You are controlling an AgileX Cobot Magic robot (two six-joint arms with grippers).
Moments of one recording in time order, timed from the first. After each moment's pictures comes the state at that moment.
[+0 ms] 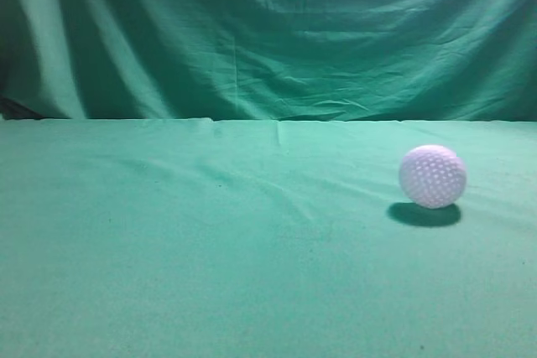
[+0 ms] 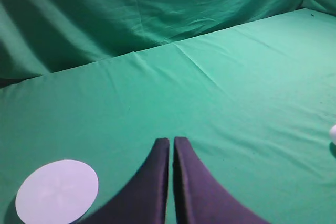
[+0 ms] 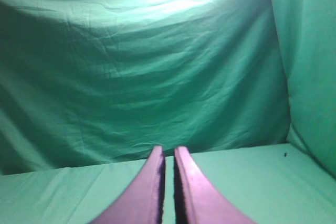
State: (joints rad) left arm -0.15 0.21 -0.46 -0.39 0.56 0.46; right arm 0.07 0.00 -0.09 -0.06 0.02 0.16
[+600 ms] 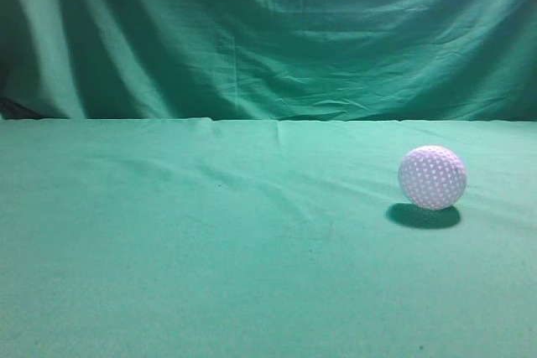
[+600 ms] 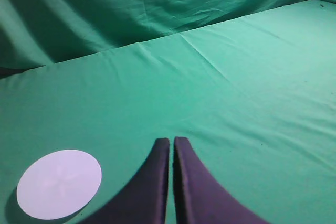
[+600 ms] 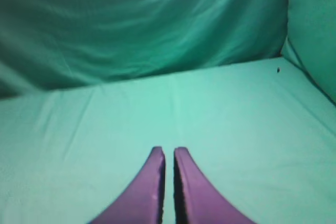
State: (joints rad) left arm -0.15 0.20 -0.39 -0.38 0.52 0.46; right arm 0.10 0.44 -0.51 0.07 0.48 0.01
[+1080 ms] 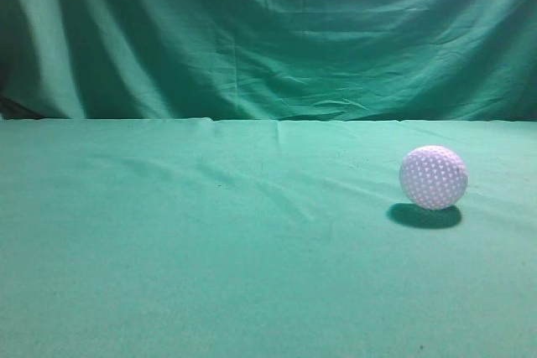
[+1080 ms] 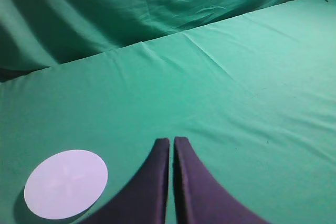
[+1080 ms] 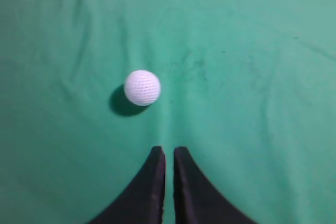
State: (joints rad) left arm -0.15 0.20 -0.39 -0.36 0.52 0.47; right arm 0.46 0.90 -0.70 0.11 0.84 -0.24
